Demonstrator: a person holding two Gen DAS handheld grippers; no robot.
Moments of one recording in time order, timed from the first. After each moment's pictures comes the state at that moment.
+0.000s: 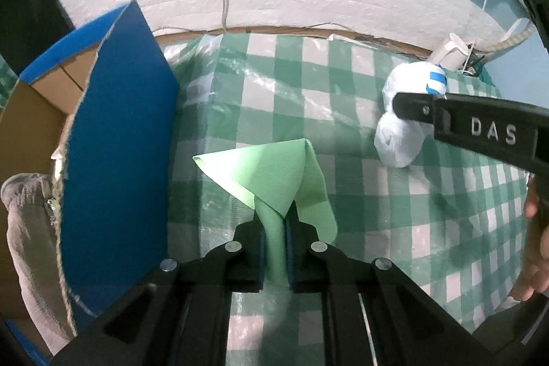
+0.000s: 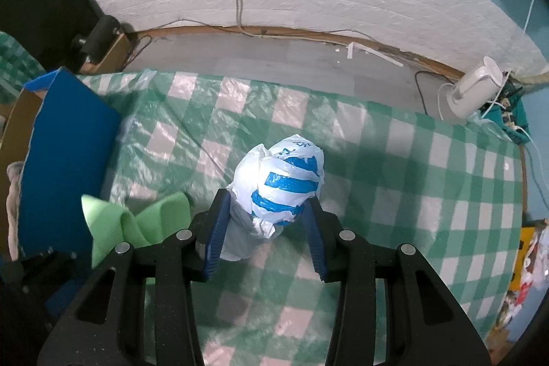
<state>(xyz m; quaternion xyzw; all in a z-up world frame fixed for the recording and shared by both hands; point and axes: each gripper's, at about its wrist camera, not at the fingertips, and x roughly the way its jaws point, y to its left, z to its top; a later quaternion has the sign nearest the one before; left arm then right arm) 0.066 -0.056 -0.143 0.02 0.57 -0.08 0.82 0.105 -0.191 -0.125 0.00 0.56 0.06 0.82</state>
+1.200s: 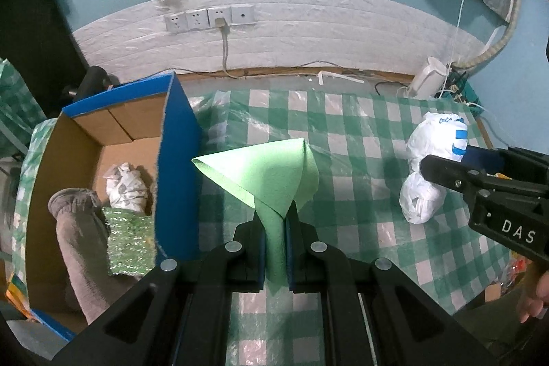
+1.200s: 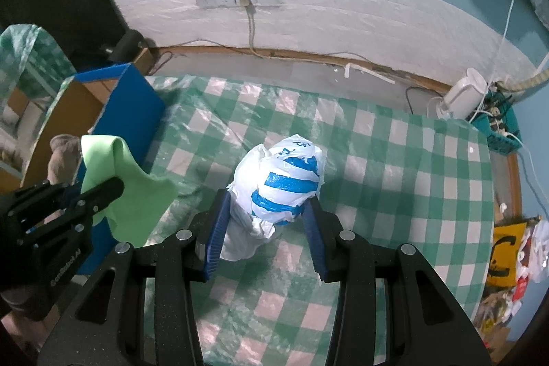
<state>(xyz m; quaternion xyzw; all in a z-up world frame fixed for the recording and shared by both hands) 0.023 -0.047 -0.069 0.03 0.50 -0.09 0.86 0.021 -0.204 -0.057 0.00 0.51 0.09 0.85</state>
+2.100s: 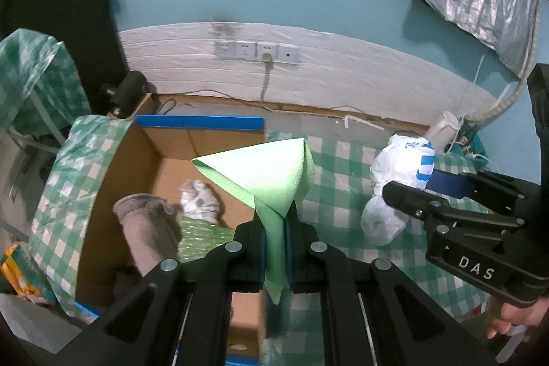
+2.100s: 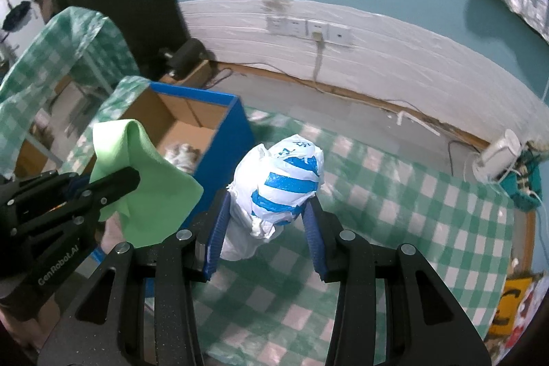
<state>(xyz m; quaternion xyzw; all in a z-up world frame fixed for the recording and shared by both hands) 0.004 0.041 -0.004 -0.03 0.45 -0.04 0.89 0.021 -0.105 -0.010 -0.03 0.47 0.19 0.86</state>
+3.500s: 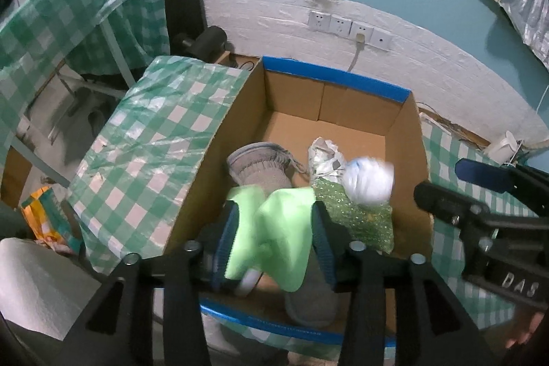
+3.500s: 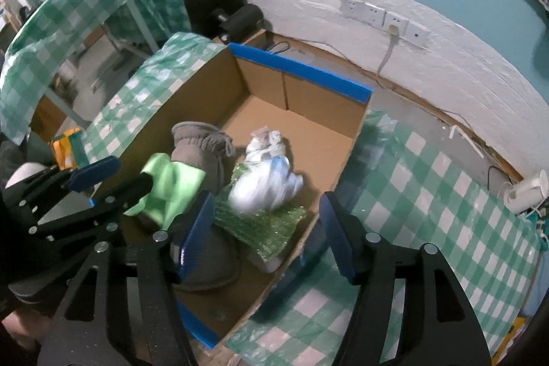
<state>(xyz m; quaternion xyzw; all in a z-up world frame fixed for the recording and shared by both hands) -0.014 0.166 -0.049 -0.06 0.49 0.09 0.86 0.026 0.029 -0.039 -0.08 0.50 0.26 0.82</state>
